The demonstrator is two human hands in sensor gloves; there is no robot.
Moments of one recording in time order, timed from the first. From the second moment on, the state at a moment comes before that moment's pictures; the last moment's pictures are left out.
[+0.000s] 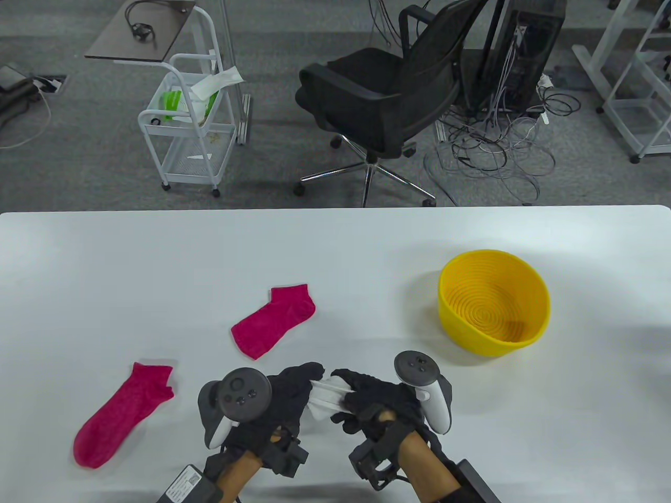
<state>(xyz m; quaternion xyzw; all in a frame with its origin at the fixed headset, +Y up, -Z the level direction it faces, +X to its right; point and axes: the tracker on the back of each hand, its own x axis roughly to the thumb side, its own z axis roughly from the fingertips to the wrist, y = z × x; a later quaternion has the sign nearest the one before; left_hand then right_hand) -0.154 -0.699 -0.248 0.05 -0.12 0.41 0.90 0.081 -0.744 -0.263 -0.02 0.31 0.74 0.60</state>
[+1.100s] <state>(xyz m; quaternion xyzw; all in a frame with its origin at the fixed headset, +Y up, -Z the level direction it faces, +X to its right) -0.170 -0.718 -0.265 -0.15 -0.15 0.62 0.75 0.084 -0.736 -0.265 0.07 0.29 0.79 0.54</state>
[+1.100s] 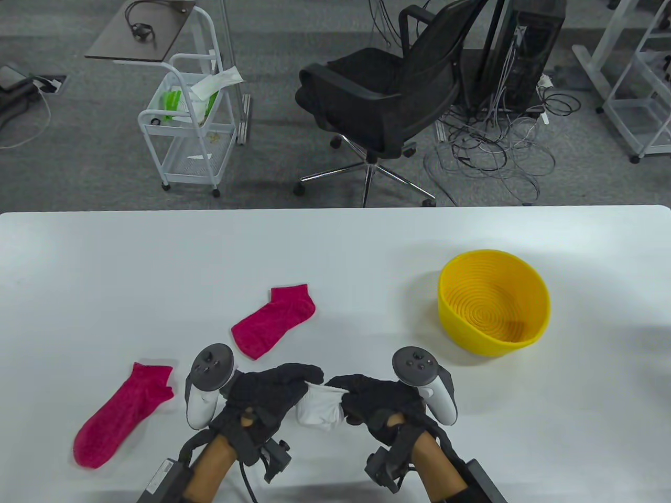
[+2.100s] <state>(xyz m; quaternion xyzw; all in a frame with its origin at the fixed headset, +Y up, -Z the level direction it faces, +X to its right) -0.182 -0.716 -0.260 -0.13 -0.10 0.44 0.88 0.140 -0.673 -0.270 -0.02 -0.04 0.94 0.33</state>
